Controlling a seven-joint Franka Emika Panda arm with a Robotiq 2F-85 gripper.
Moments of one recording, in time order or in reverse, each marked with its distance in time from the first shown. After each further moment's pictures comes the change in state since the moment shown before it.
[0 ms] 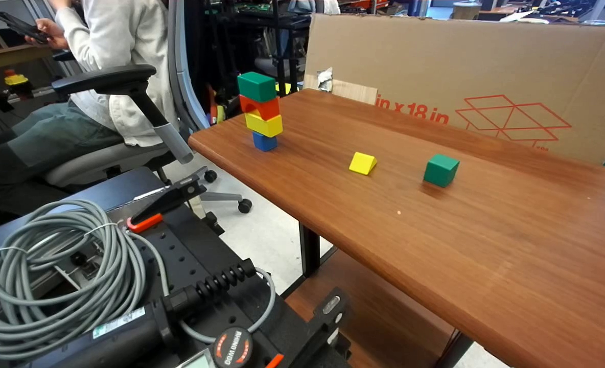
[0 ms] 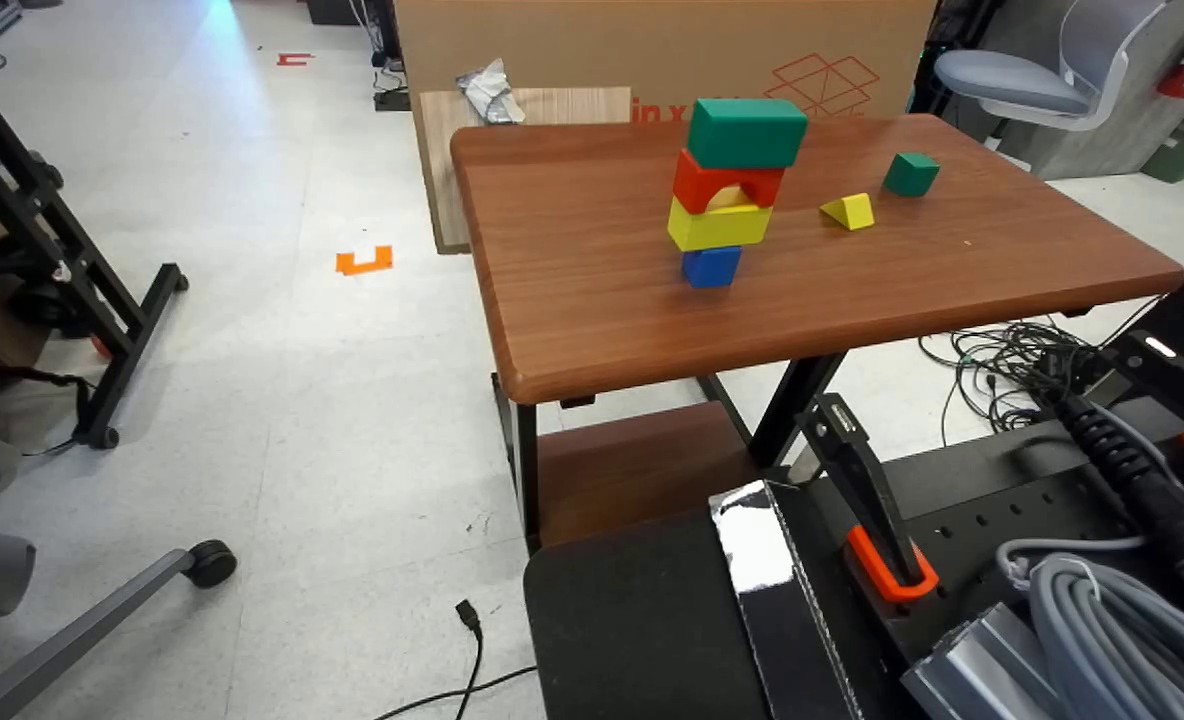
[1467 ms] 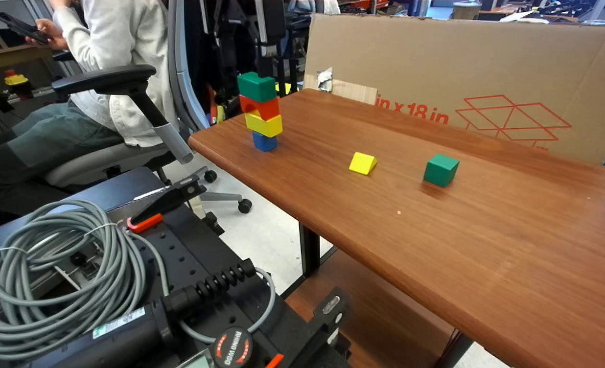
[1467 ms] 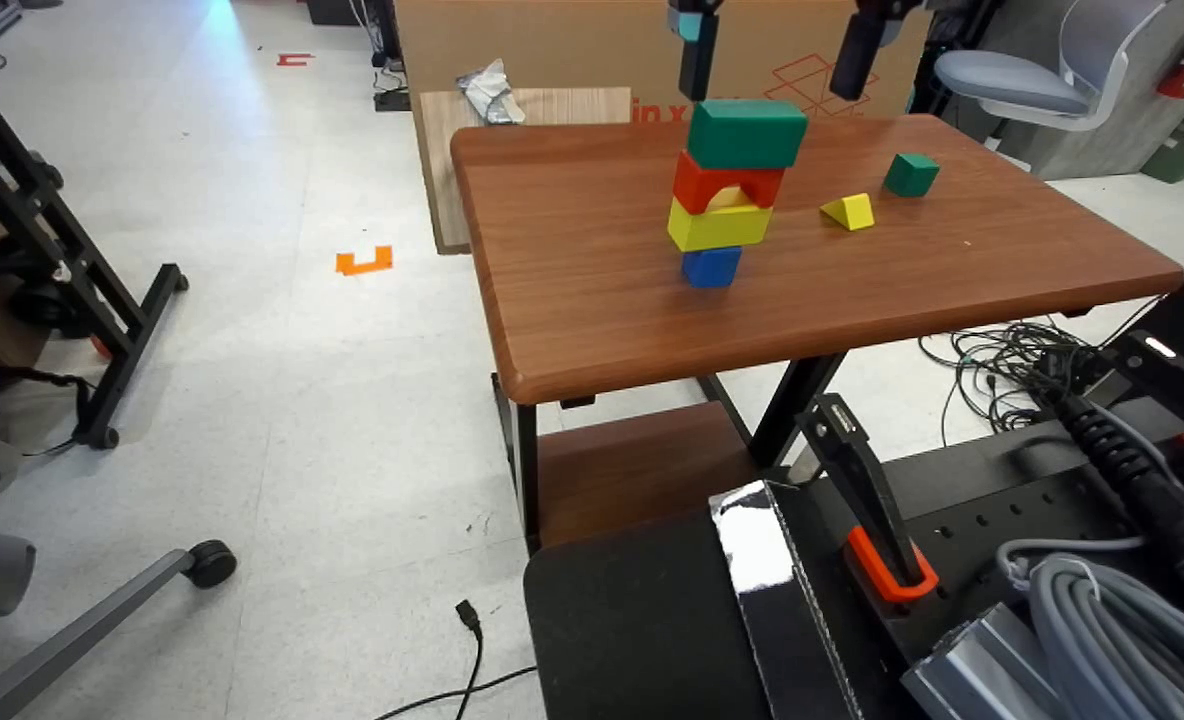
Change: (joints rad) arm 0.007 0.317 0.039 0.075 -0.231 0.241 0.170
